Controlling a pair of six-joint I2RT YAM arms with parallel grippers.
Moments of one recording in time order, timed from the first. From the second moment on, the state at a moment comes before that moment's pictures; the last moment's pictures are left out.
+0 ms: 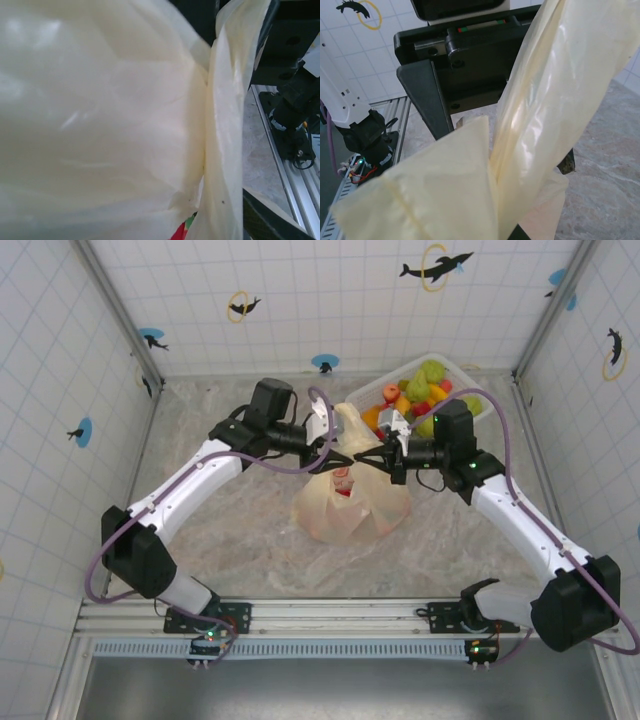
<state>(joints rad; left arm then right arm) -0.60 1.53 1.39 -0.51 0.87 0.55 0.43 1.22 0.99 -0.19 -0.97 -0.25</state>
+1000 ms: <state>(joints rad) -0.60 1.45 1.28 -0.33 0.93 0.49 0.38 1.09 0.99 -0.18 -0.99 -0.17</state>
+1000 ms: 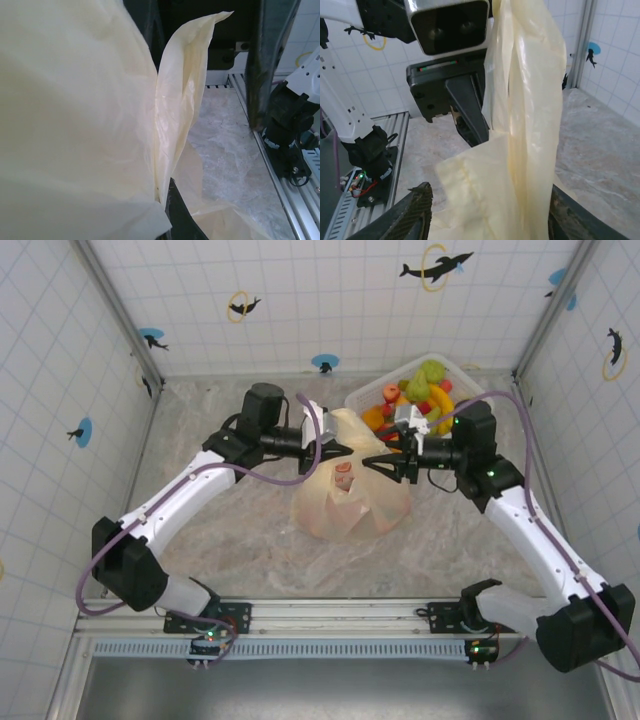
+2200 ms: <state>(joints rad) -0.62 1.45 1.27 -0.30 0.78 0.55 0.48 1.35 1.48 -0.68 -0.69 -0.03</state>
